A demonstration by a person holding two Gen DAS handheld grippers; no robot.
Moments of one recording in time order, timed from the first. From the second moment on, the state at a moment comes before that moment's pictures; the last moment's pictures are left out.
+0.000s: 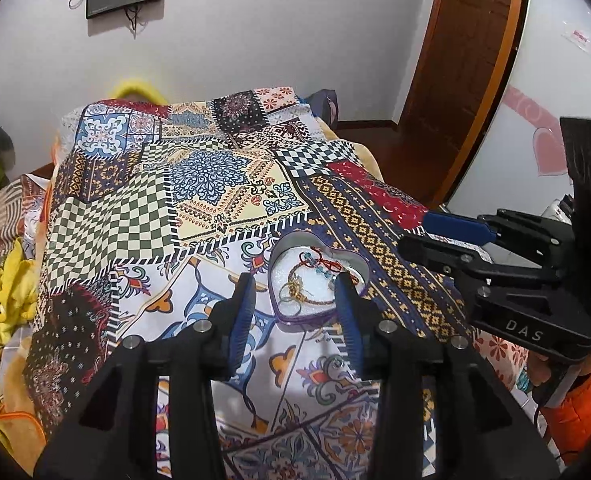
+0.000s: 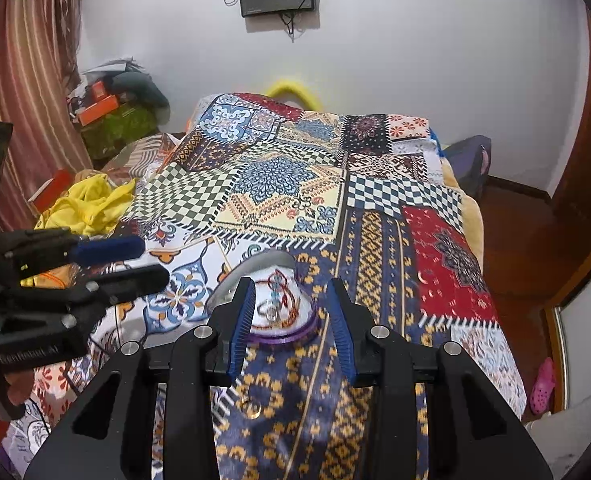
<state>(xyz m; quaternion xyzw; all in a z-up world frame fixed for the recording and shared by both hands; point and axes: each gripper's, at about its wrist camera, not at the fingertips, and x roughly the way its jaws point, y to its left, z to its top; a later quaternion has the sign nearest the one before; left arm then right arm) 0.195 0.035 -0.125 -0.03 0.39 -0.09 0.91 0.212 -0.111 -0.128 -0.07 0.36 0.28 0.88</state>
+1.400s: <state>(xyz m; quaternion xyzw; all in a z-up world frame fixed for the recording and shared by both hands) 0.190 0.011 -0.222 -0.04 0.51 -0.14 0.85 0.169 -0.104 -0.209 -0.12 0.43 0.30 0.85</state>
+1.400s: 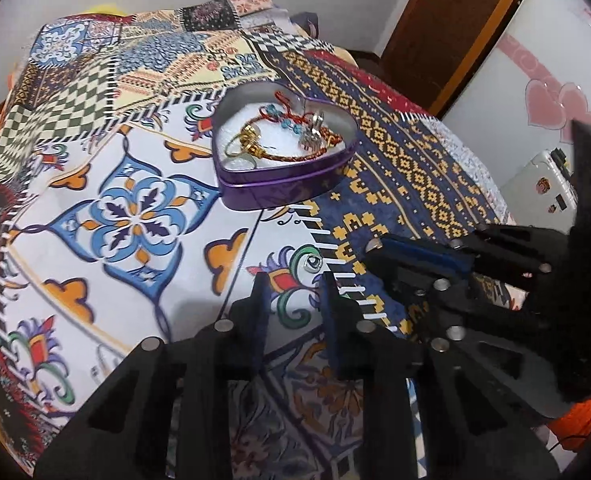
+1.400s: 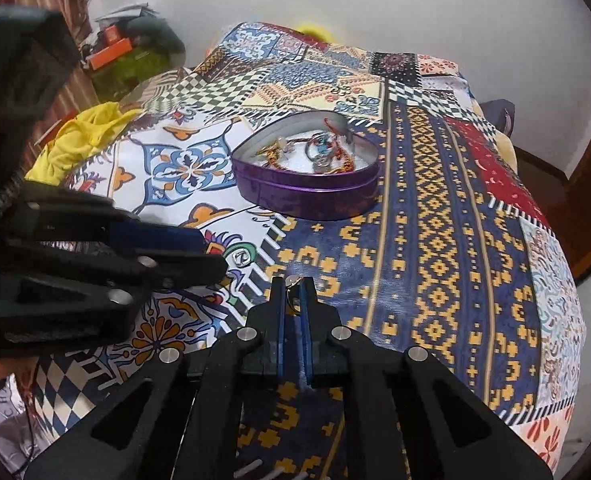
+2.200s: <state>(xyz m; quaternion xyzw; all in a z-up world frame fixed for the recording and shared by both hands) 0.193 0.000 -0.211 -0.01 0.48 -0.12 0.87 0.186 -0.133 -0.179 -0.07 0.40 0.27 0.87</state>
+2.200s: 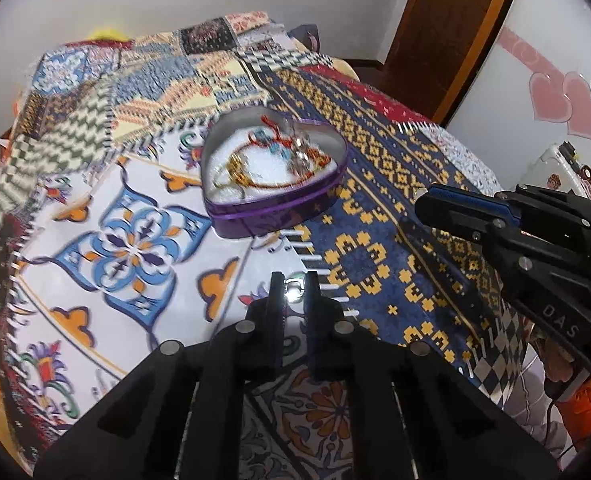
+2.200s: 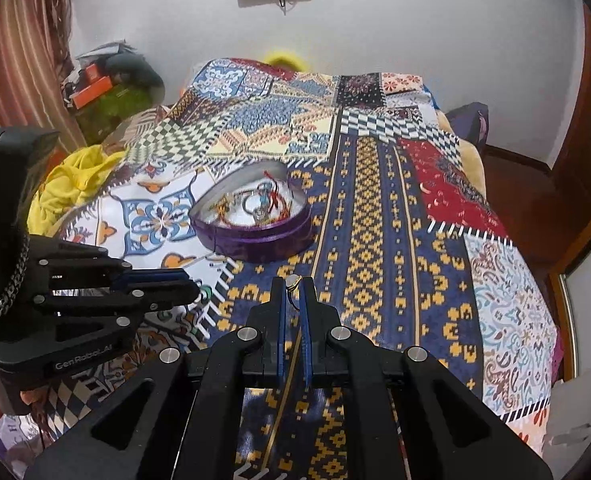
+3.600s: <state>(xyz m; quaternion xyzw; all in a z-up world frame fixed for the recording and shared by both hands) 0.242 0.032 -0.178 -0.07 0.43 -0.11 0.89 0.246 -0.079 -0.151 -0.07 0.37 0.32 0.87</state>
